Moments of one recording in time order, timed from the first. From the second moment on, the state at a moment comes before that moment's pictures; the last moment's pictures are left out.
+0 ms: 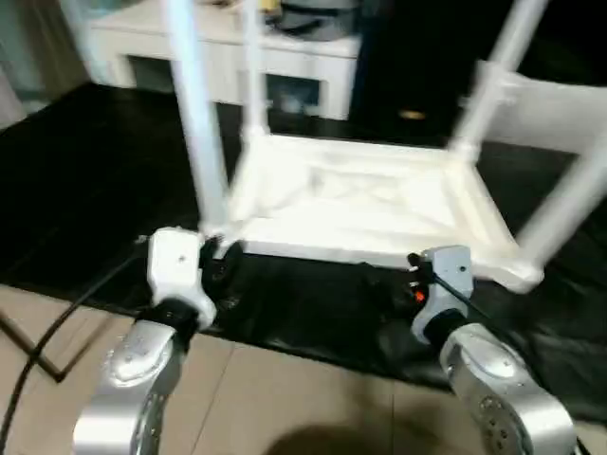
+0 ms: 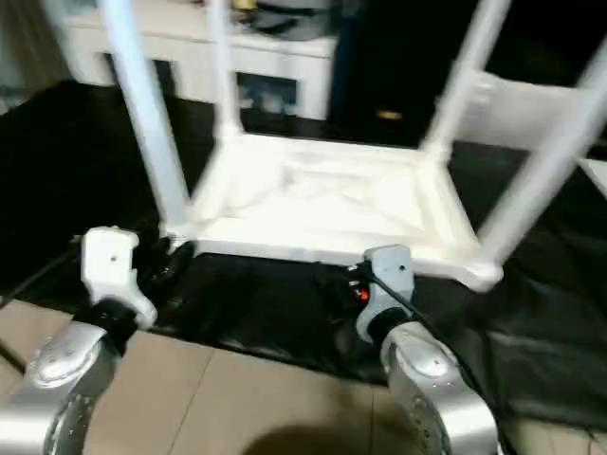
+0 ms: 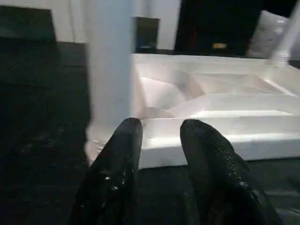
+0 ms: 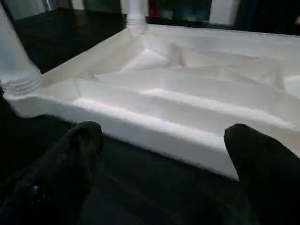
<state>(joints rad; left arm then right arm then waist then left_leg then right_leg) 0.03 0.13 0.05 -0.44 -0.11 0.51 -0.25 0.02 -0.20 0.13 -0.34 0.30 0.52 0.12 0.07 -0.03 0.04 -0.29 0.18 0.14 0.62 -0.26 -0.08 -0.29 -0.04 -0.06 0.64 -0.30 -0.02</state>
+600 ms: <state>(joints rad) 0.20 0.14 0.00 -0.47 -0.17 0.50 -0.30 0.04 -0.25 0.17 -0.36 0.28 0.53 0.22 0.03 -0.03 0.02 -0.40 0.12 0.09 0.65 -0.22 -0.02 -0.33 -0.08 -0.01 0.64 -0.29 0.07</state>
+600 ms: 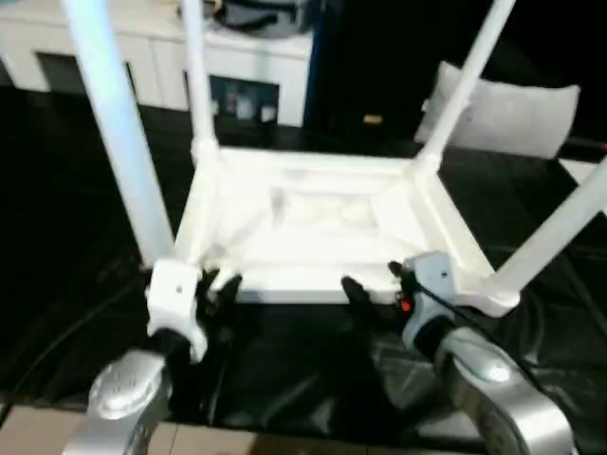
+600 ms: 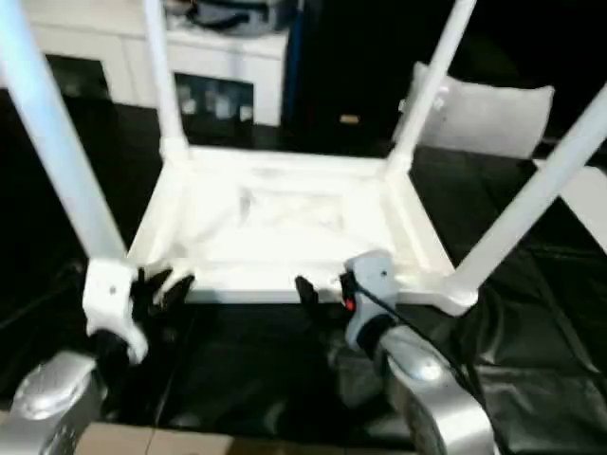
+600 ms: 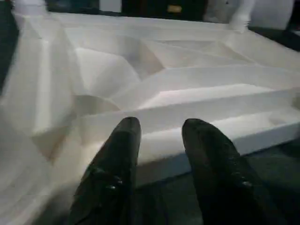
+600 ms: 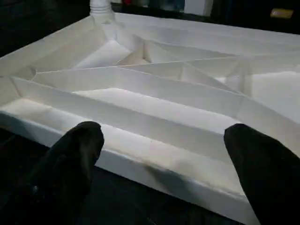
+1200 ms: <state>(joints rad) 0.21 0.17 0.23 -0.53 -0.15 0.49 -0.14 -0.04 -0.28 0.18 -0.33 0.35 0.53 0.41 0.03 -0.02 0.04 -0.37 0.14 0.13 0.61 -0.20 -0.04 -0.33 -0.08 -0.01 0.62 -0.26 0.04</state>
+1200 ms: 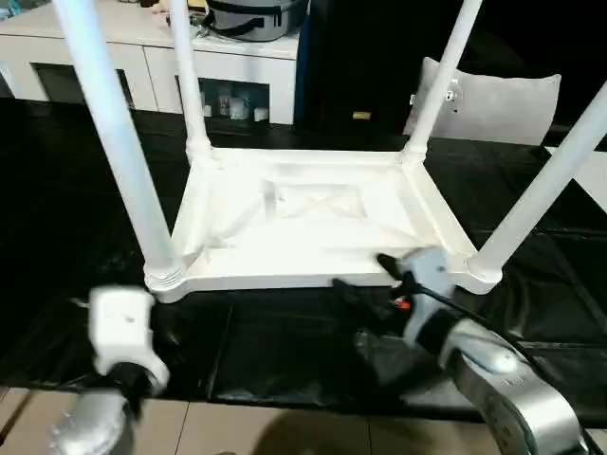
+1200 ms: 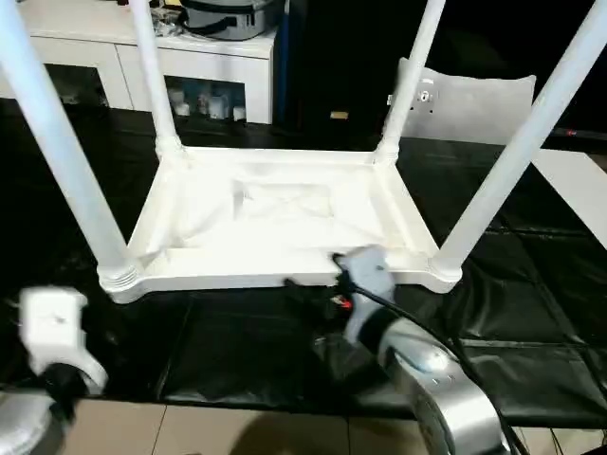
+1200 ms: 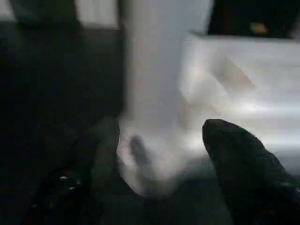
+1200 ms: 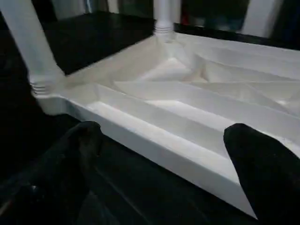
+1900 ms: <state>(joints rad) -0.01 0.42 0.32 -0.18 -0.31 0.45 -0.47 0.00 -0.33 0.17 -0.27 0.33 0.61 0.42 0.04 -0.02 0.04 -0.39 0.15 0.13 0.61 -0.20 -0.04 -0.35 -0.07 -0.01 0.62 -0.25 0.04</state>
